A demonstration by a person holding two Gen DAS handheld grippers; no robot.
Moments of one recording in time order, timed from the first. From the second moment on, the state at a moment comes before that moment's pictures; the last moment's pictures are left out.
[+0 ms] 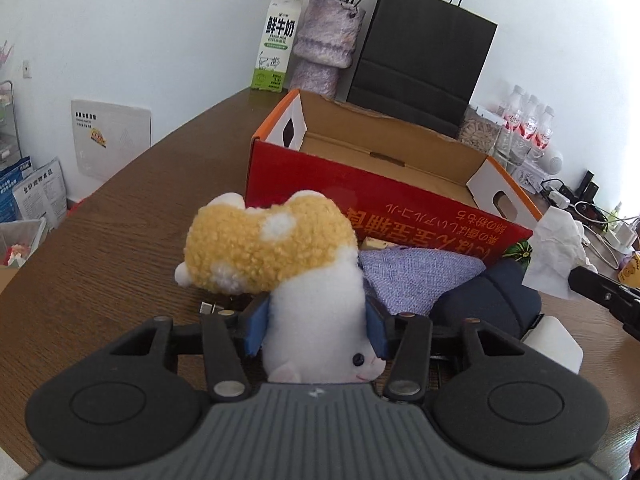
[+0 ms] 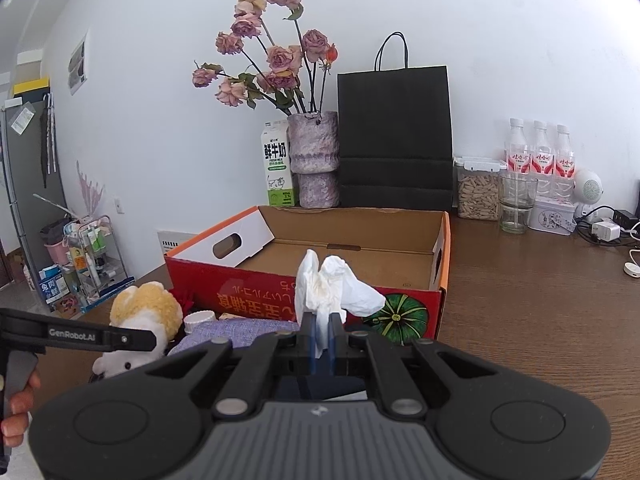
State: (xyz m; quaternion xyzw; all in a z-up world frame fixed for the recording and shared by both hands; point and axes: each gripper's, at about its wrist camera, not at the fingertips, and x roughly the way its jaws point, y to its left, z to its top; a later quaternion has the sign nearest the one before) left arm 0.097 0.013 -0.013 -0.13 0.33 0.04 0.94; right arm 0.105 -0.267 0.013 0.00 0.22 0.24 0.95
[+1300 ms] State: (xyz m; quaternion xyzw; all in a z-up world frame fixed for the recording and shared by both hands) left arm 0.234 -0.002 0.008 -0.11 0.23 -0.03 0.97; right arm 0.243 -0.224 0.008 0.05 0.22 0.21 0.95
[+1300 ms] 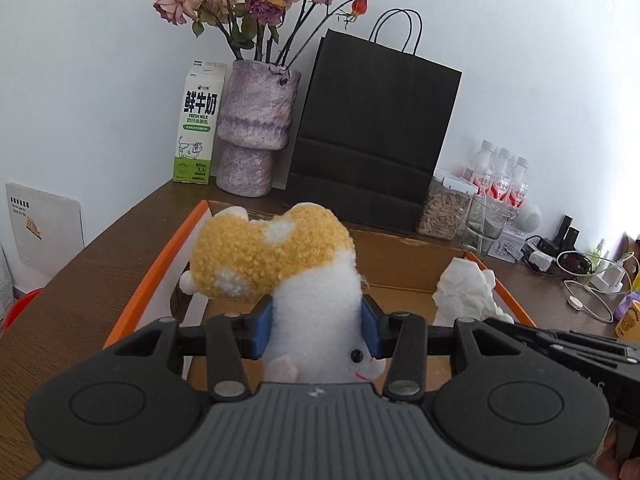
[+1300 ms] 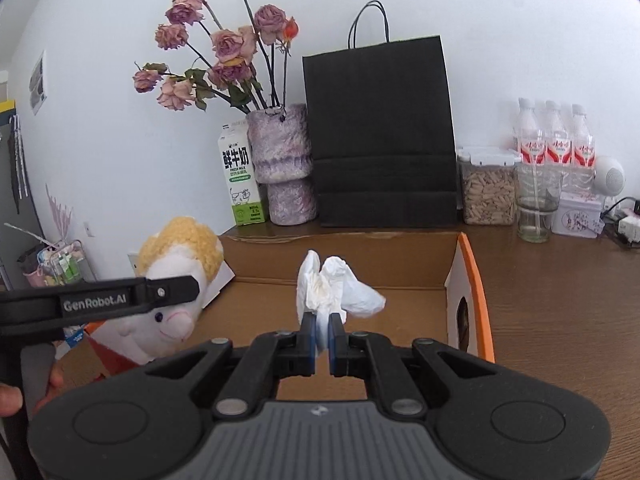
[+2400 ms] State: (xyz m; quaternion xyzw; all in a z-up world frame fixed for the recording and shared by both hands) left arm 0.184 -0.010 0.044 -0.07 0.14 0.01 0.99; right arm 0.201 -0.220 0.038 0.01 0.17 0.18 0.97
